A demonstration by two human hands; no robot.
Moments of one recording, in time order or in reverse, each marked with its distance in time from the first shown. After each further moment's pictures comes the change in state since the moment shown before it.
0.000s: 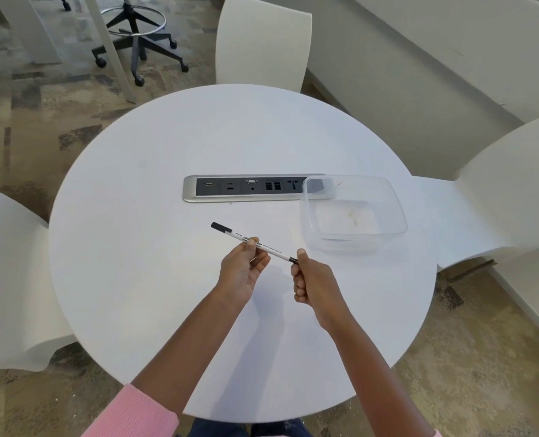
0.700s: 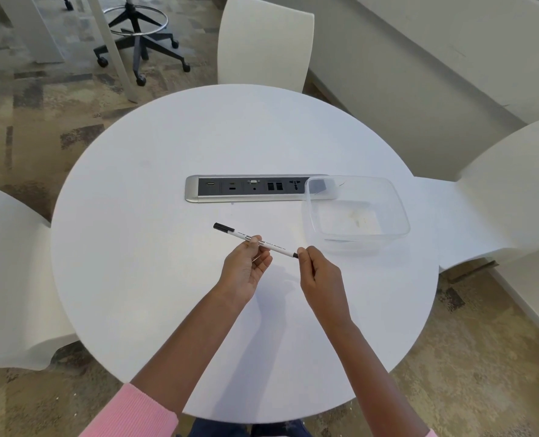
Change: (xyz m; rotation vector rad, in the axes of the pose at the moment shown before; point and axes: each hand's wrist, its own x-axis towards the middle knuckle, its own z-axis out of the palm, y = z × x) left_hand -0.001 0.004 0.001 -0.011 -0.012 -0.034; right_hand 0.003 0.007 0.002 -0.580 0.237 -0.540
